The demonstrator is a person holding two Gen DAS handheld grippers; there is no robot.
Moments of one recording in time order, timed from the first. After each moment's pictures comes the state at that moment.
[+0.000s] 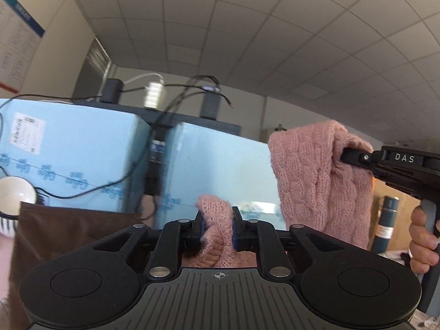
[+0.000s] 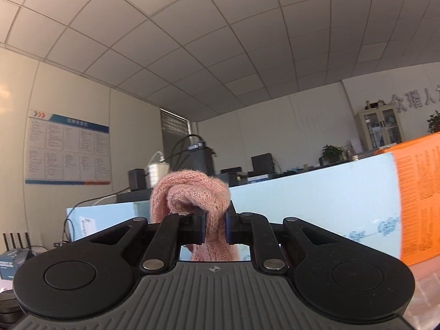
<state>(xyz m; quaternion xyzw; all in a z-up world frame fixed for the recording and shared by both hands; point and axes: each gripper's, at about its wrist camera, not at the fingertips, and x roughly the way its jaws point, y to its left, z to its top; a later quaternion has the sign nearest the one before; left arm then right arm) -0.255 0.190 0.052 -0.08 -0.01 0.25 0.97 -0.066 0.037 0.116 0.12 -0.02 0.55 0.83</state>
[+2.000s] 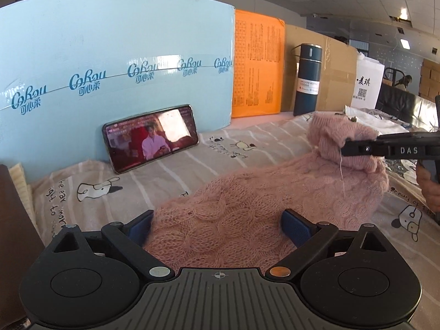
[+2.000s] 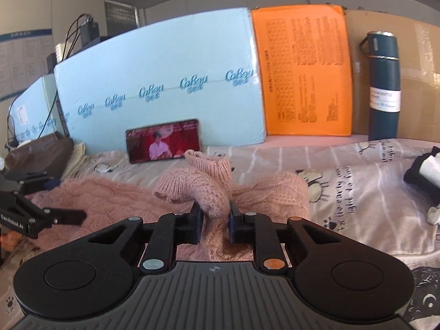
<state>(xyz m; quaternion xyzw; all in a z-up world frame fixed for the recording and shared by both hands) -0.109 0.137 -0.007 -0.02 0.25 0.06 0.97 0.060 -0.108 0.010 -0.01 0.20 0.48 0.85</state>
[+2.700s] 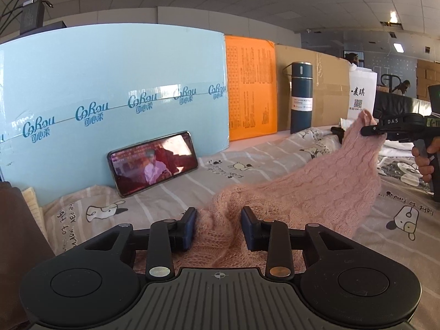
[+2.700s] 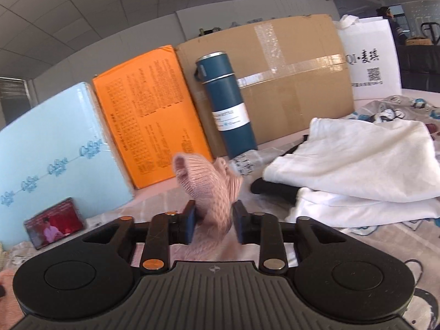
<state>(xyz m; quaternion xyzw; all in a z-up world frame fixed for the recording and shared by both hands) -0.126 0.117 -0.002 0.02 0.20 0.07 0.98 0.126 -0.195 0.001 0.11 0.20 0.23 0.95</state>
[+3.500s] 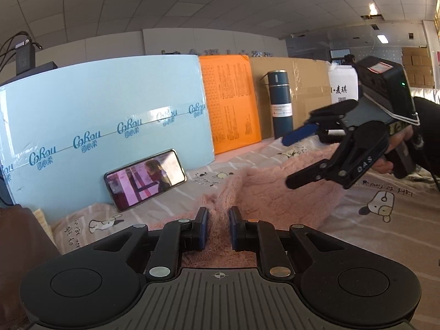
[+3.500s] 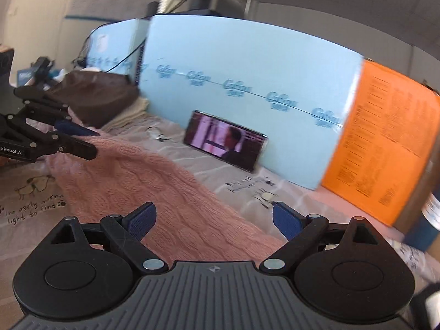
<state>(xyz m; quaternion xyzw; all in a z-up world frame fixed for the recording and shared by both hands) -0.164 0.076 0.000 0.08 0.17 0.06 0.98 0.041 -0.054 0.016 -0.24 0.09 0.63 0.73</state>
